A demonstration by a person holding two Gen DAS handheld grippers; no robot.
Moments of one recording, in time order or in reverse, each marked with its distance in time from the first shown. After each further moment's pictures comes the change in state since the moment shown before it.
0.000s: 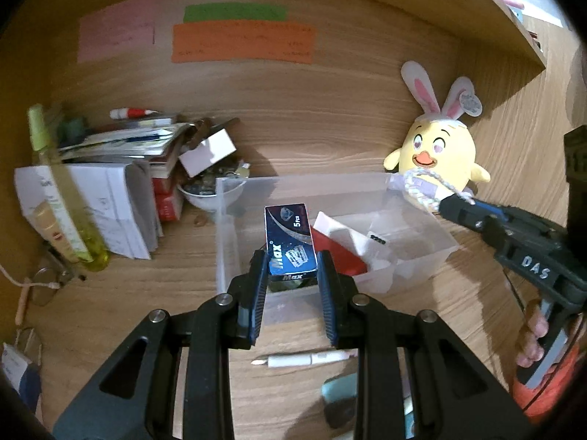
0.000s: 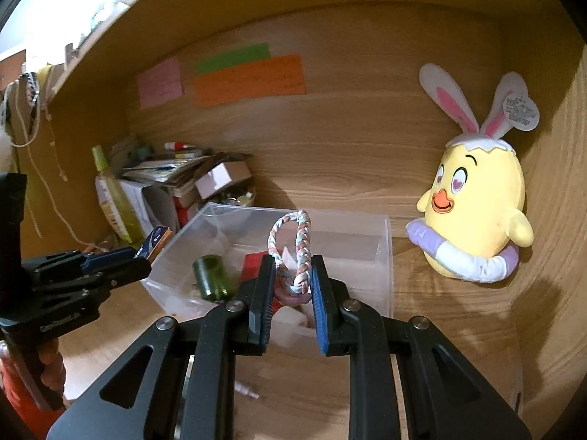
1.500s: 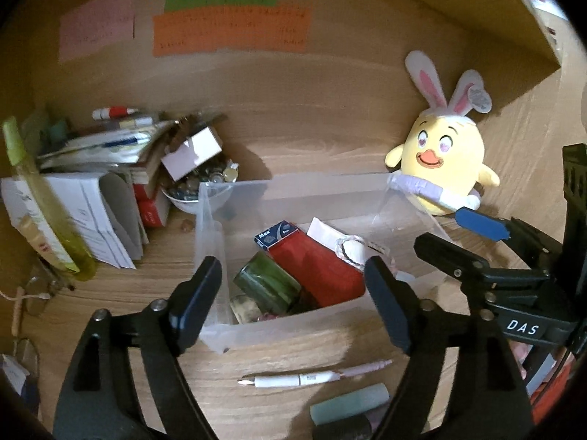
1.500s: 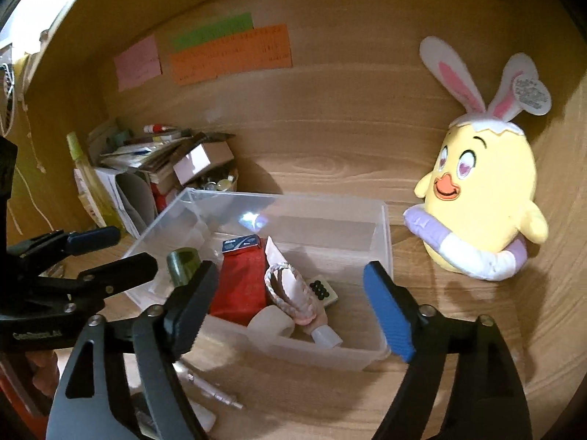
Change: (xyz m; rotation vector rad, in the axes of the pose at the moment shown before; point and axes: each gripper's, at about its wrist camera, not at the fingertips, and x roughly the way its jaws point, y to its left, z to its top) left arm 0.021 -0.010 0.019 0.007 0.044 0.006; right arm 0.024 -0.006 -0.001 0.001 0.064 -0.034
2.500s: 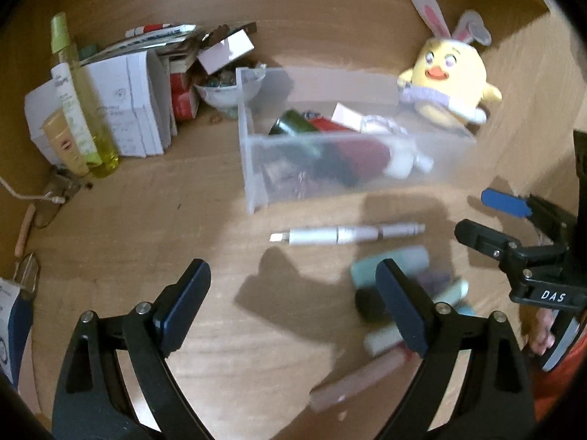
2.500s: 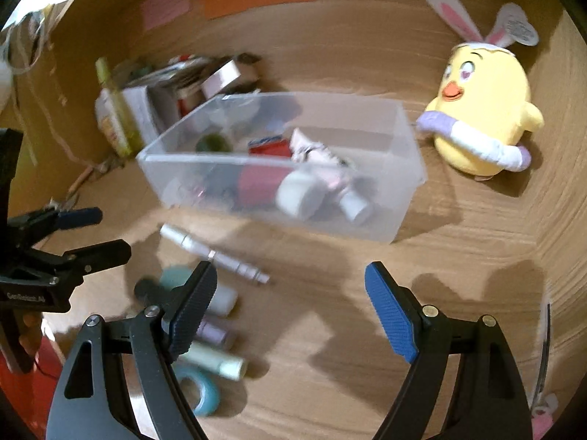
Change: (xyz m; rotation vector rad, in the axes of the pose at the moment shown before) left arm -0.023 0.024 -0.102 0.007 0.186 0.037; right arm -0.021 0.022 -0.092 -0.044 0.165 0.038
